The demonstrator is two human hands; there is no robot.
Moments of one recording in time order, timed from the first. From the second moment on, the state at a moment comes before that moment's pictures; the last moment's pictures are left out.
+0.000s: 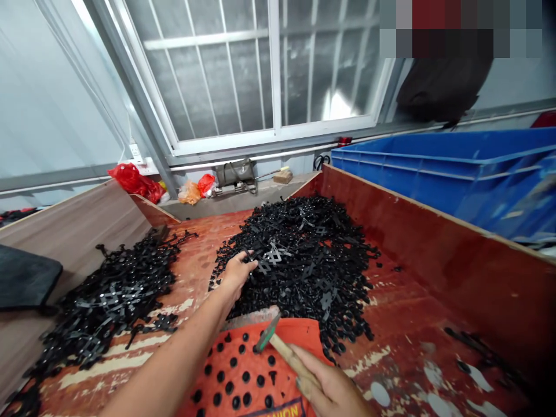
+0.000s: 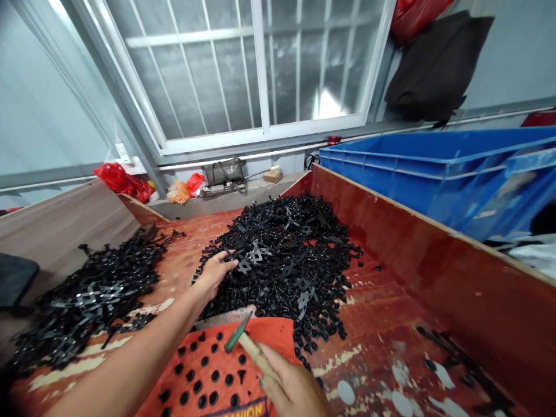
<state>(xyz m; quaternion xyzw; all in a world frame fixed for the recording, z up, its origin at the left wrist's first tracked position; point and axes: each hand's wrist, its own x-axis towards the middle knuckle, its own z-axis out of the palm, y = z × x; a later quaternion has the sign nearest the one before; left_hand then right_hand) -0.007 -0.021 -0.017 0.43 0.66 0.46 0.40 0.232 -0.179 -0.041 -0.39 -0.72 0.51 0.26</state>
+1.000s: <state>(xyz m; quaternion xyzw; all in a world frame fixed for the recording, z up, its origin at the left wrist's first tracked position) -0.093 -0.217 0.033 0.25 0.51 0.52 0.64 0.225 -0.185 -0.051 -0.43 -0.73 0.50 0.20</state>
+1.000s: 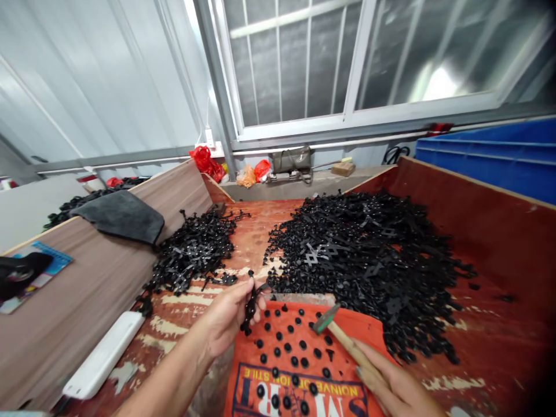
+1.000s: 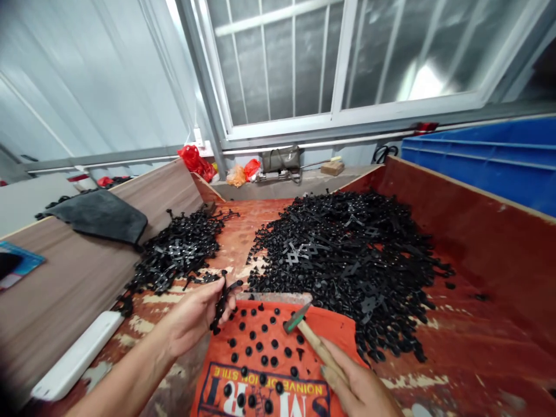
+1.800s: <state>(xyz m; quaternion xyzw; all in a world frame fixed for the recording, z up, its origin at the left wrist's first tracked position) -0.124 -0.253 0.004 0.57 0.77 0.18 0.21 0.231 -0.189 -0.060 -0.45 -0.74 0.48 0.15</state>
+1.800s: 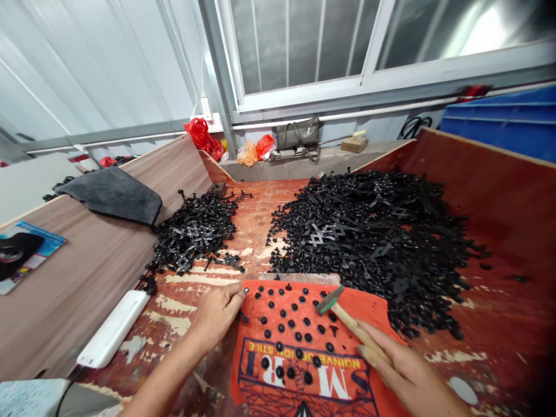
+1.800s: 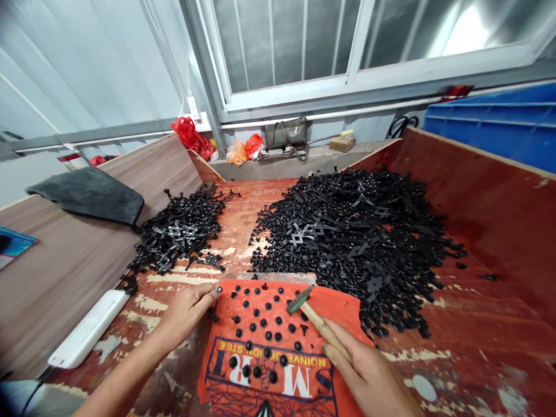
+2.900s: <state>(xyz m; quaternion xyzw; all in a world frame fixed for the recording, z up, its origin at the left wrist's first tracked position) -0.132 -0.233 -0.032 0.53 0.74 0.22 0.35 0.122 -0.177 0.013 -0.31 -0.89 0.29 0.16</state>
